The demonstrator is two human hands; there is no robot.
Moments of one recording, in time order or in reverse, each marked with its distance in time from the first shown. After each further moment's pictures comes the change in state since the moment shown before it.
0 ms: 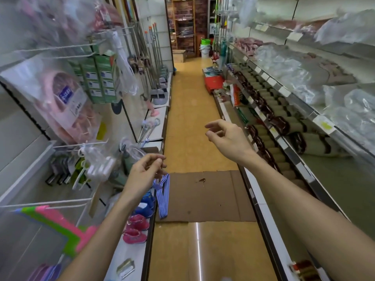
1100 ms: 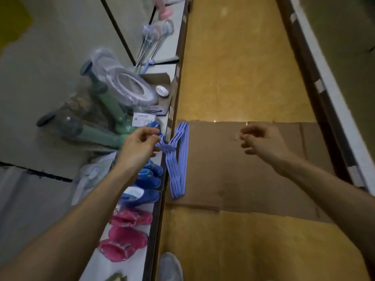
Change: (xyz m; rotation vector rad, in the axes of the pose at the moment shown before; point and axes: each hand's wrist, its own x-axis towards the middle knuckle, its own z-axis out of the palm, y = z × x) left_hand 0.391 -0.535 0.034 0.182 0.153 -0.450; right_hand 0.214 0.526 0.441 0.137 -0.202 0.614
